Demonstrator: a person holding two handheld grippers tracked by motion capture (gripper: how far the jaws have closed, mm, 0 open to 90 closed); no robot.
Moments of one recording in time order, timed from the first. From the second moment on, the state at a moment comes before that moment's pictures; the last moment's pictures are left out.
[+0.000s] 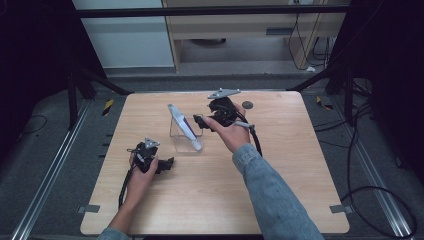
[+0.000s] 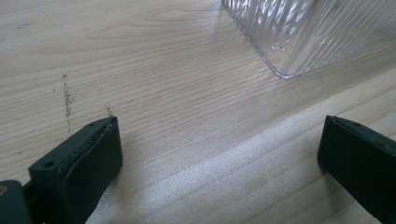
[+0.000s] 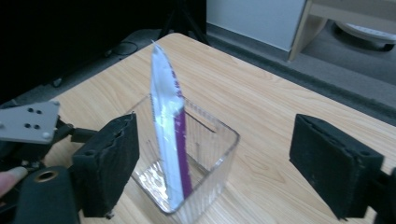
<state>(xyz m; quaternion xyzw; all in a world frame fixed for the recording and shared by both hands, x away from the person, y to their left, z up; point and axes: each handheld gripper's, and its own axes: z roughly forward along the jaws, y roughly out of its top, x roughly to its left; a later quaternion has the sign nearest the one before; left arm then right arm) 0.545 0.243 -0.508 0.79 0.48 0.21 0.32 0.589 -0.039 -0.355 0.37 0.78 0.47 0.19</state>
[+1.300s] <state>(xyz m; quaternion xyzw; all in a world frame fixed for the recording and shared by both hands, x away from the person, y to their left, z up) 0.545 0.243 -0.508 0.79 0.48 0.21 0.32 0.581 -0.156 -0.376 0.41 0.78 0.40 0.25</state>
